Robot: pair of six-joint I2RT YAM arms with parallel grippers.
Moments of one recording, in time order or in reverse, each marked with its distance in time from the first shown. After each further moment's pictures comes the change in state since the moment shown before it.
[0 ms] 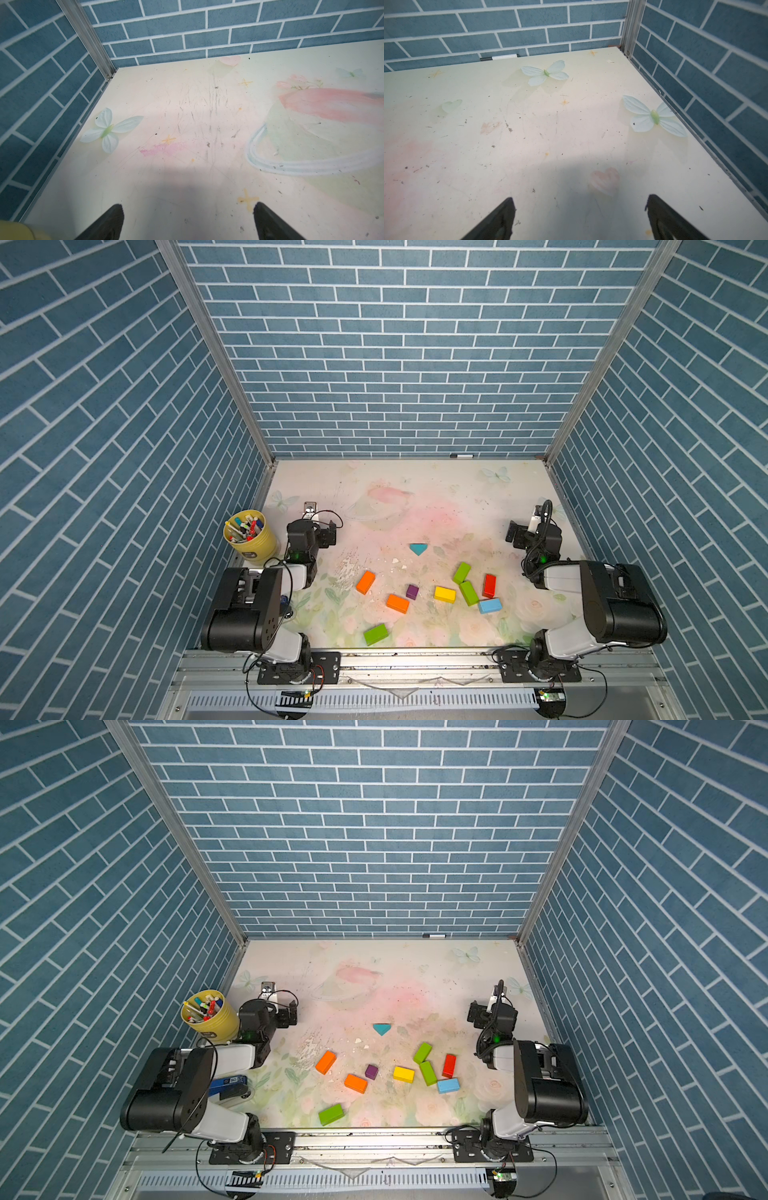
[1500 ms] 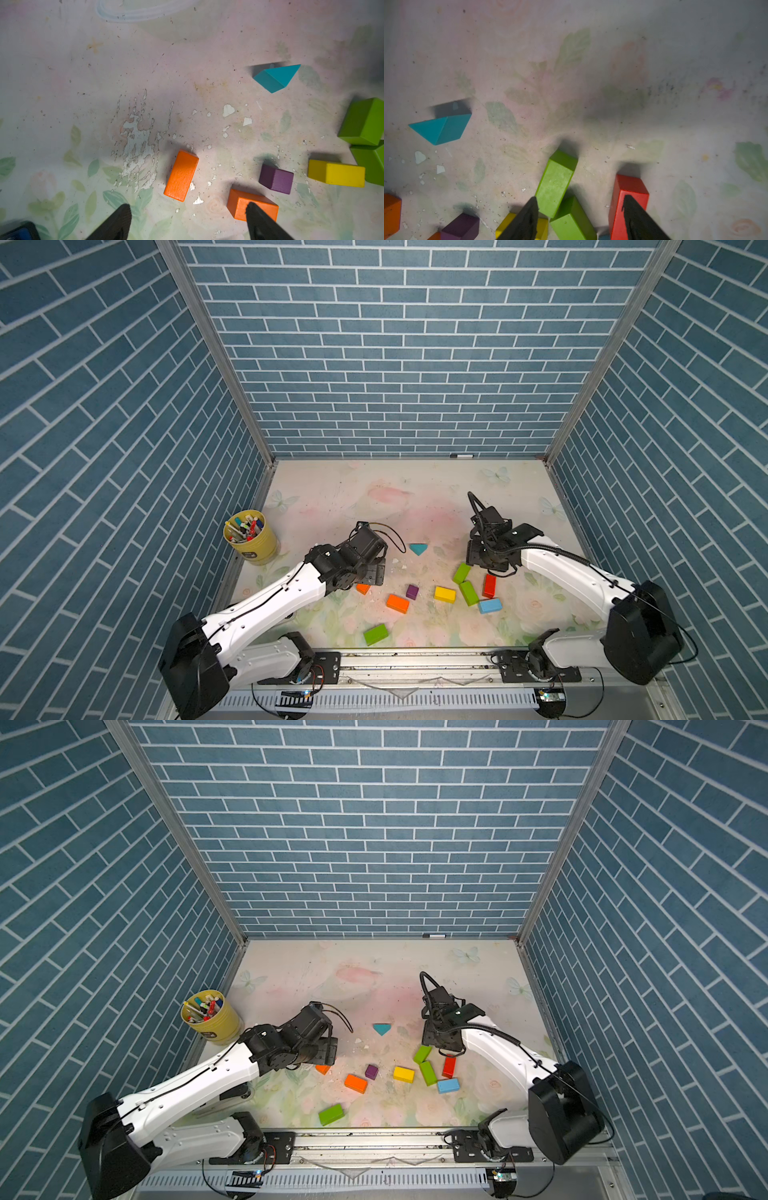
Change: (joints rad) left arm -0.760 -0.321 0.473 -1.505 -0.116 -0.675; right arm 0.633 -0.109 0.562 -1.530 -0.022 0.644
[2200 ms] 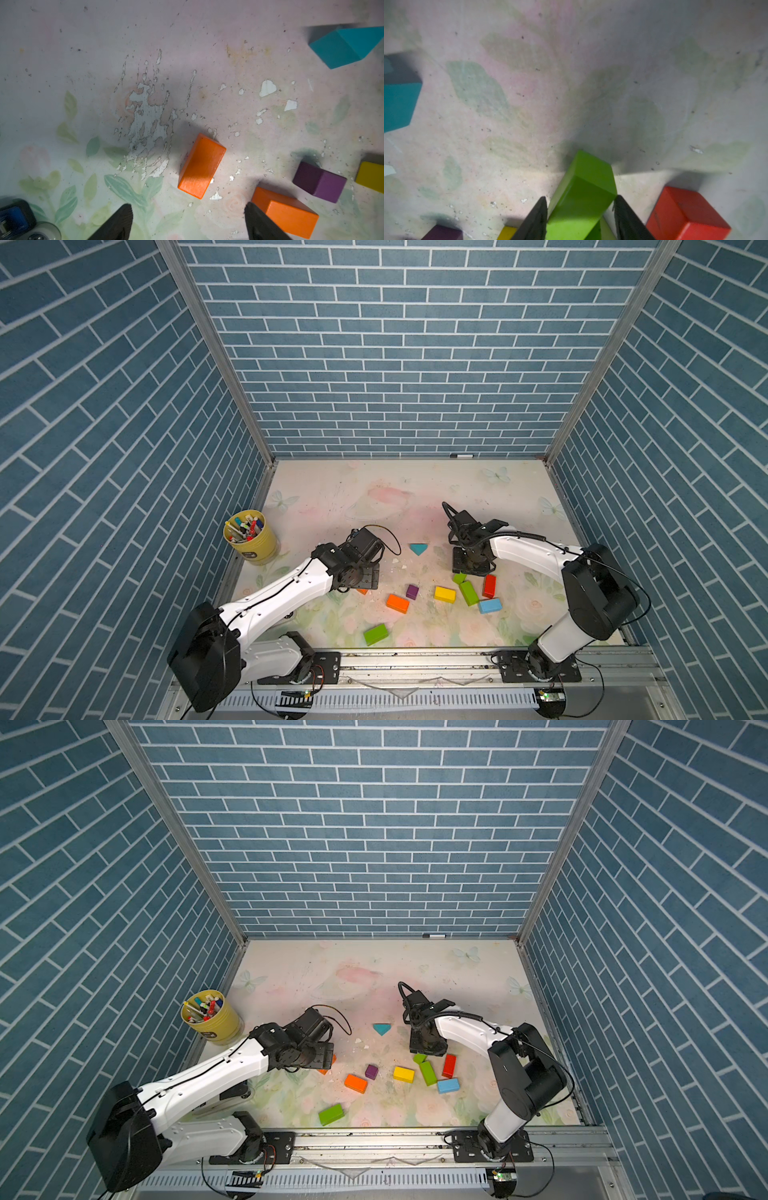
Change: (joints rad) left arm 0.066 0.057 -0.072 -0.006 0.048 -0.026; right arm 0.064 0.219 0.052 0.007 -0.059 0.022
